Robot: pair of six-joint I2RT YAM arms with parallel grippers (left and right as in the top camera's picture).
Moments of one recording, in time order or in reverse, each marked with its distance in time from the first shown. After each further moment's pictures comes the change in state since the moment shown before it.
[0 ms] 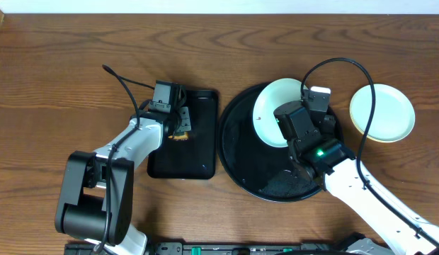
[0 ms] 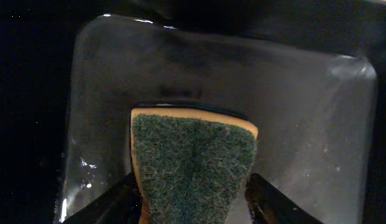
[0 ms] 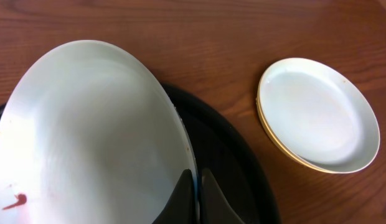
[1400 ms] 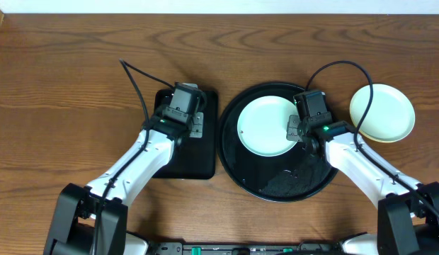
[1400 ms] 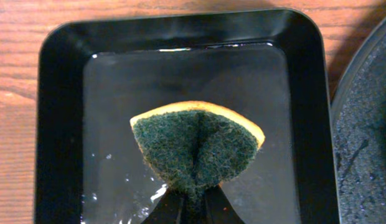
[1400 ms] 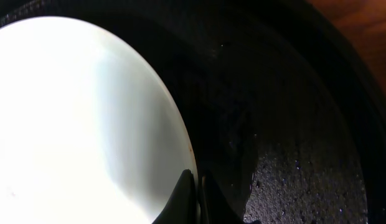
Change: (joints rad) left arm -0.184 -0.180 0.007 -0.125 -0.206 0.090; right arm -0.234 0.240 0.000 0.060 -0.537 -0.067
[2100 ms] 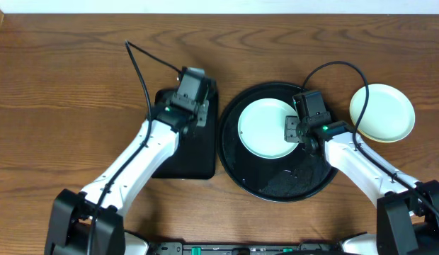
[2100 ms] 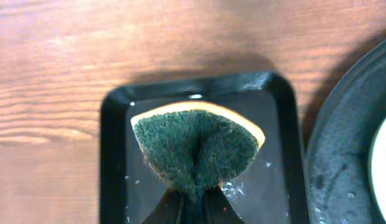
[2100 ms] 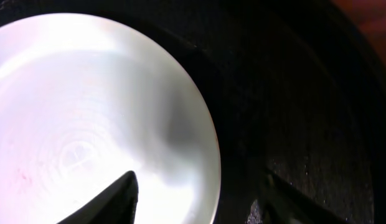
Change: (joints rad) left arm -0.044 0.000 0.231 -0.202 -0.112 0.031; right arm 0.000 0.006 0.000 0.004 -0.030 -0.069
